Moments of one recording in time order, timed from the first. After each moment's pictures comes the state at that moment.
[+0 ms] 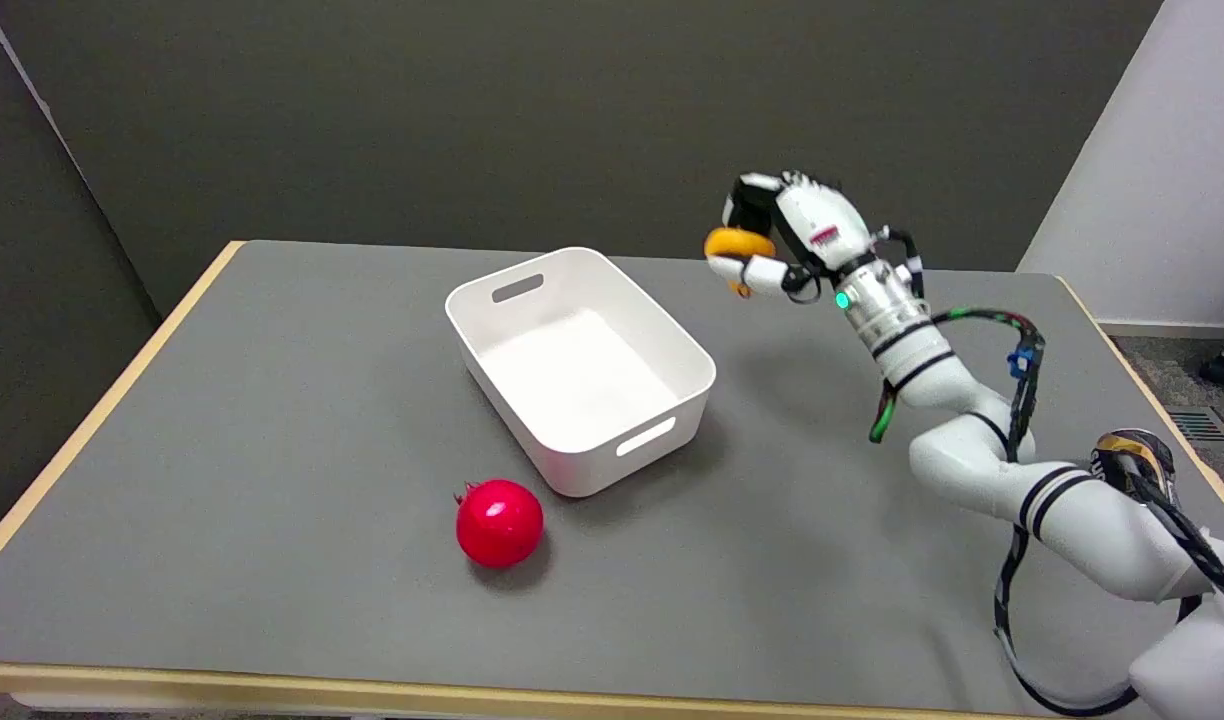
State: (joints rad) arm 0.40 -0.99 -1.95 0.92 0.46 0.67 0.59
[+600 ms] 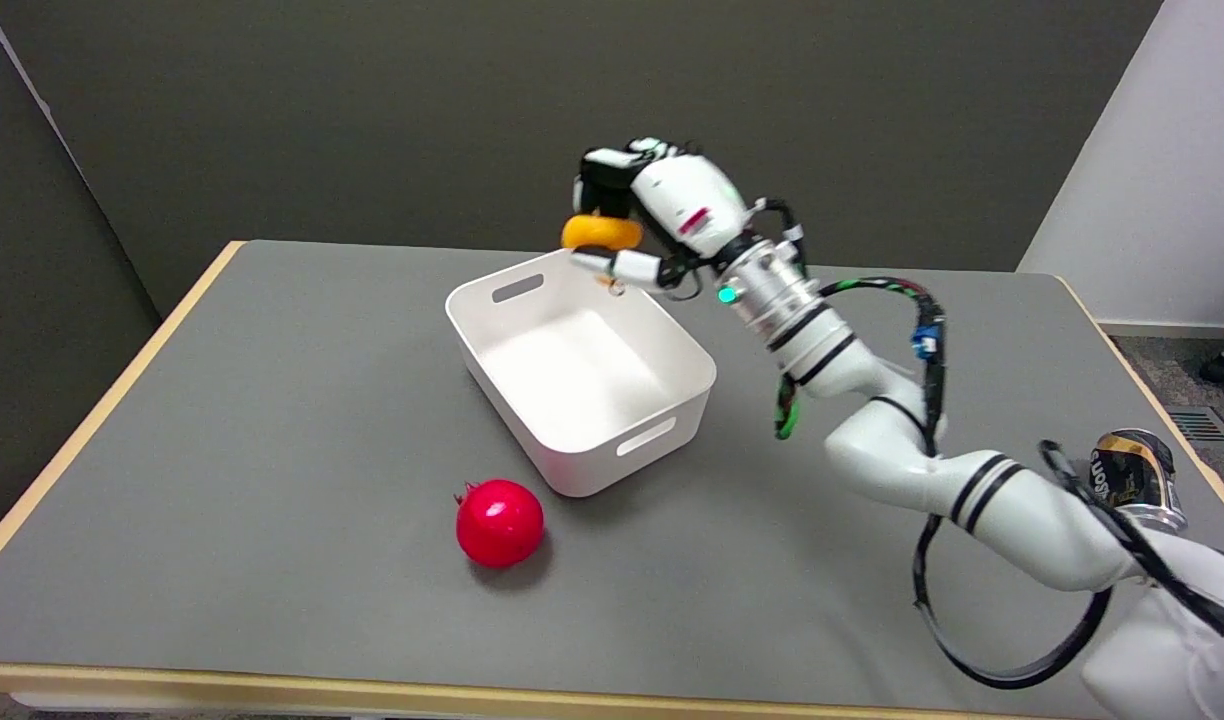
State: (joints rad) arm 0.46 -1.09 -2.09 1.16 0.37 0.62 0.52
